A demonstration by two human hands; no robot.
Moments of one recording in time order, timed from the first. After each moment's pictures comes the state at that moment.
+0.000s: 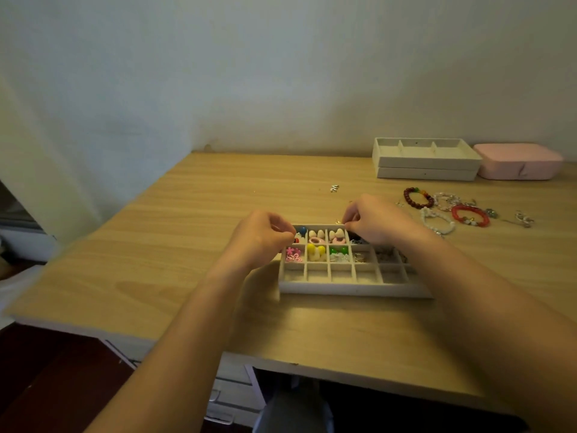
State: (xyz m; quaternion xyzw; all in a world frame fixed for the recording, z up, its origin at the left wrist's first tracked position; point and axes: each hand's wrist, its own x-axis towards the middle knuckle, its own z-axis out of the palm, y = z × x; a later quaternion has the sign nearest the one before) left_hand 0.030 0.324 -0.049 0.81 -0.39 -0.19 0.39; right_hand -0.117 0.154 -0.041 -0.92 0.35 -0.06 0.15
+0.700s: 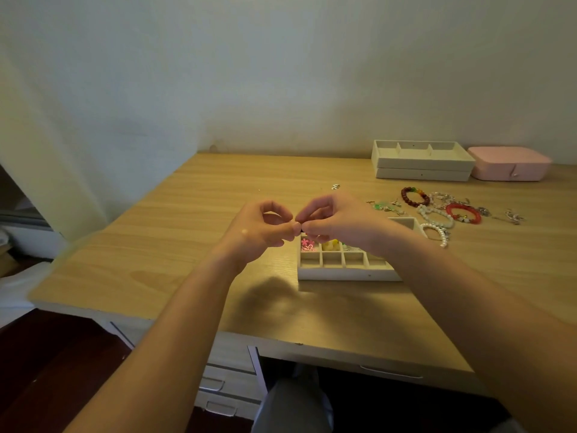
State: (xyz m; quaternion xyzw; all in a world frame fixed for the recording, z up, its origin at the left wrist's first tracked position) left_hand 0.020 0.362 -0.030 0.69 -0.40 -0.28 0.54; right_hand -0.120 0.235 -0.008 -0.83 0.22 -0.13 0.49
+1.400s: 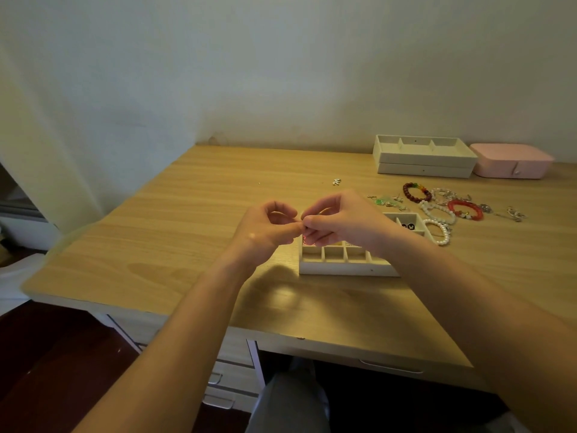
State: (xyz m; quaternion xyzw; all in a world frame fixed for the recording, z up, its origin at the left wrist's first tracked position) left_hand 0.014 0.355 -0.052 0.65 -0.36 -0.28 0.61; right_hand -0.120 0.234 -0.021 -0.78 0.23 -0.14 0.57
